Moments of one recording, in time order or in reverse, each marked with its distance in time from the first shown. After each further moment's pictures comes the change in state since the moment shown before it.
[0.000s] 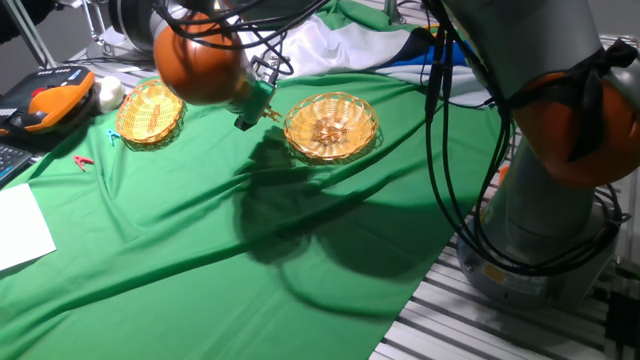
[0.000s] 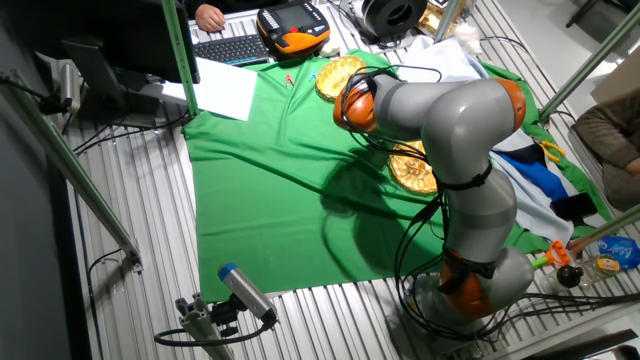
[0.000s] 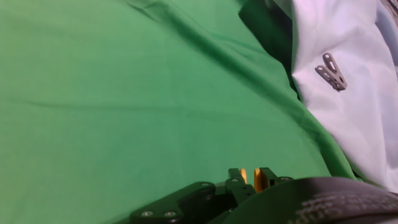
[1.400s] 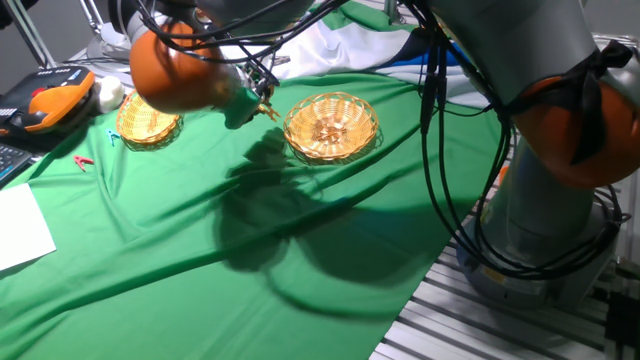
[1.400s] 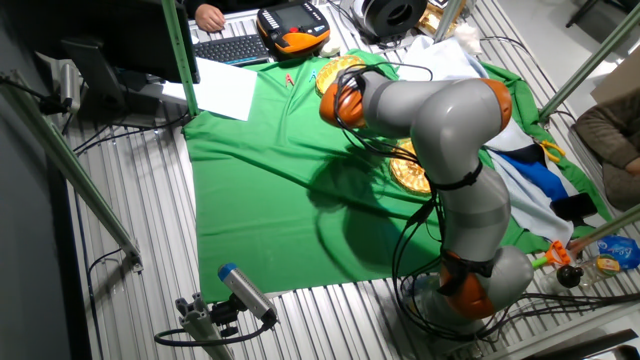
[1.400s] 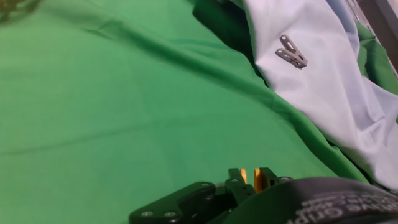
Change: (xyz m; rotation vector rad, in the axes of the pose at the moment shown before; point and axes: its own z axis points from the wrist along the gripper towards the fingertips) arm -0.001 -0.006 -0.010 0.103 0.036 0.181
